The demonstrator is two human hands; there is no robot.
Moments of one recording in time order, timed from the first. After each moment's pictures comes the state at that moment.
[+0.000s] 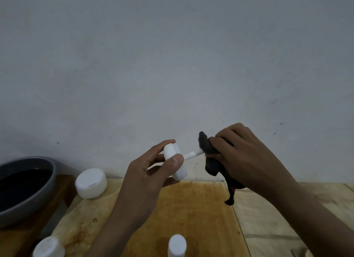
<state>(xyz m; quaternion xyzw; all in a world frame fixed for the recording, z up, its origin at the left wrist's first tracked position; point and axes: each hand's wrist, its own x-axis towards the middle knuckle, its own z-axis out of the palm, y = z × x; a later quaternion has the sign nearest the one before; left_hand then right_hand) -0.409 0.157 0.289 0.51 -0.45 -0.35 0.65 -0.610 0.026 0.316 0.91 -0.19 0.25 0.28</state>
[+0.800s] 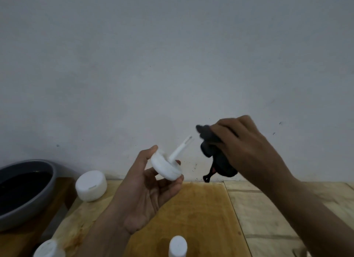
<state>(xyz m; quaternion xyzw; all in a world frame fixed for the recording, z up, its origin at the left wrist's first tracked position) -0.400 0.153 0.296 0.36 -0.14 -0.71 0.60 -0.610 0.029 0.327 0.89 -0.22 0.31 0.25</state>
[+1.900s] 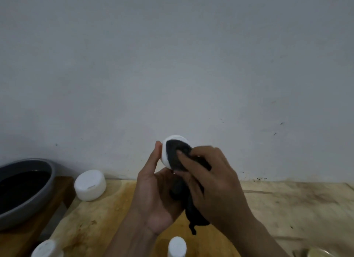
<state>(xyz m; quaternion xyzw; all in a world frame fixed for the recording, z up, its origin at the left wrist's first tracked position) -0.423 0.131 0.273 0.26 -0.15 -0.73 0.62 -0.558 0.081 0.275 0.85 -0.25 0.47 0.06</state>
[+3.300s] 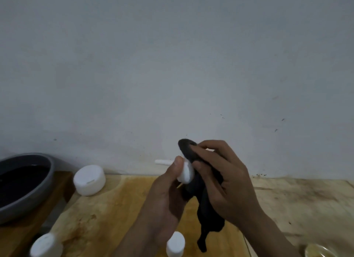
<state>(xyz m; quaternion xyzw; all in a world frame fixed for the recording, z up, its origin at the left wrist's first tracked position) -0.445 0.134 0.253 0.34 -0.26 -0.63 0.65 -0.579 0.070 0.273 0.83 -0.22 0.49 -0.12</state>
